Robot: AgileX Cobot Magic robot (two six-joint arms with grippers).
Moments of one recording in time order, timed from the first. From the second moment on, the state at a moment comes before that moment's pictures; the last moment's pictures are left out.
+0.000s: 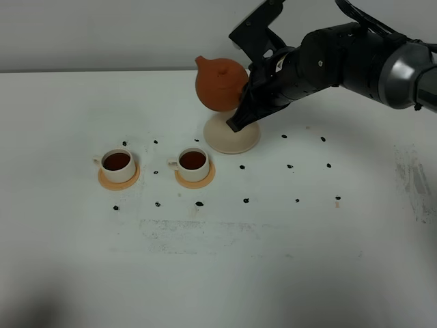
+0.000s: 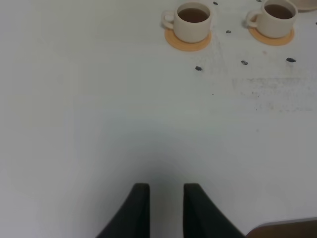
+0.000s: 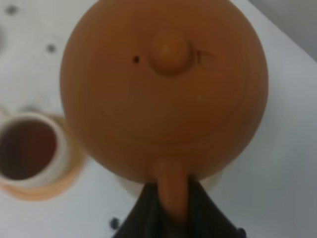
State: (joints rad) left arm -0.01 0.00 -0.46 -0.15 1.07 0.12; right arm 0.43 2.00 -1.56 0.15 0.53 -0.45
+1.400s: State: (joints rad) left arm -0.01 0.00 -0.46 -0.15 1.07 0.12; right arm 0.39 2.20 -1.56 0.20 0.48 -0.44
